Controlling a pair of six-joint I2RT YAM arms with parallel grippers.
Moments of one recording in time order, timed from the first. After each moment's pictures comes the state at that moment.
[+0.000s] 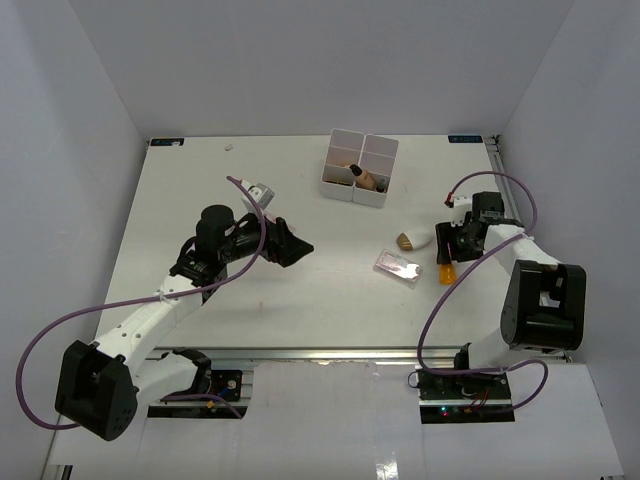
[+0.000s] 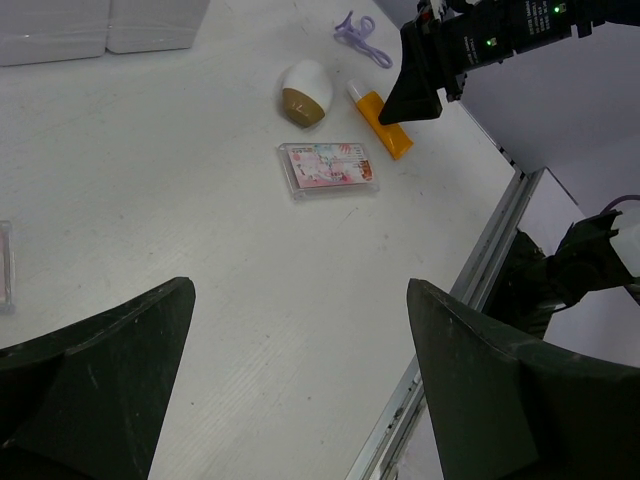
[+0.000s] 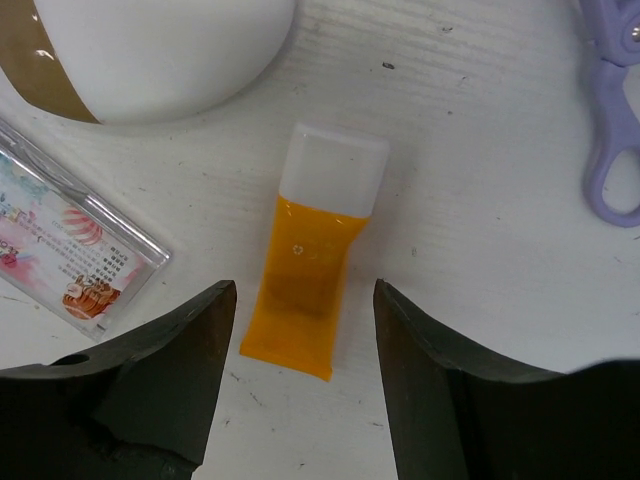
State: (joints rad) left arm -0.44 1.08 0.70 0.13 0.57 -0.35; right arm -0.08 1.51 0.89 -0.49 -0.22 -0.27
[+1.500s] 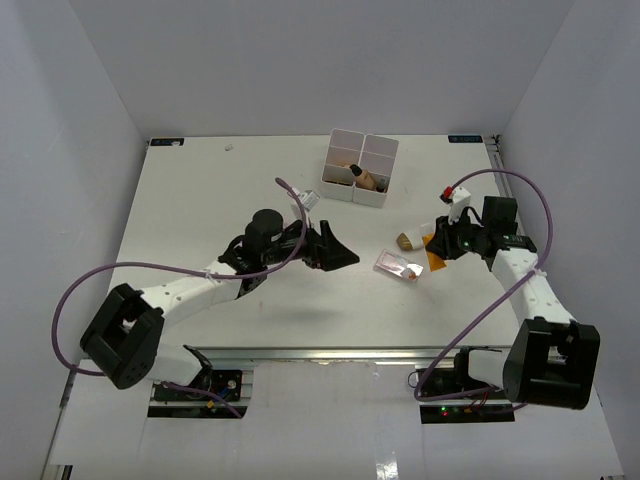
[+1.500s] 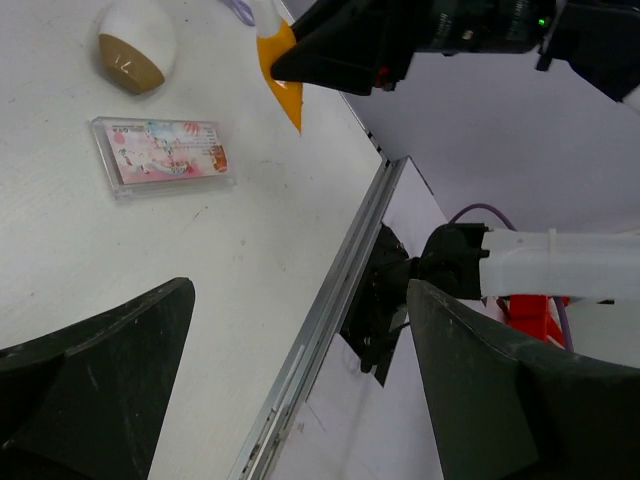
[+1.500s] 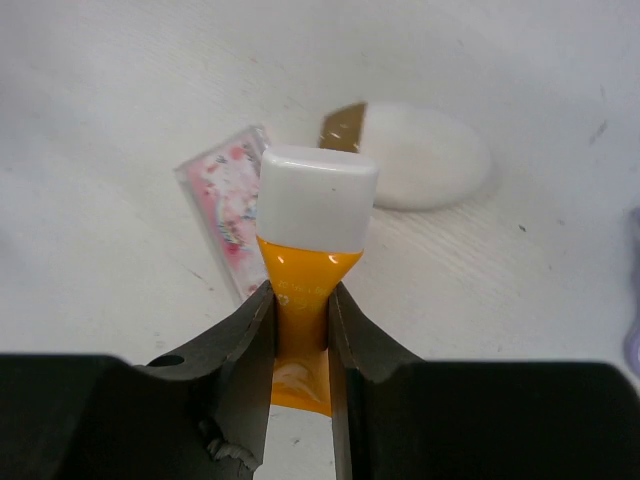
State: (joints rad) left arm -0.68 1.34 0.73 0.42 0.56 -0.71; right arm -0.07 1.25 0.80 -0.41 -0.58 -0.38
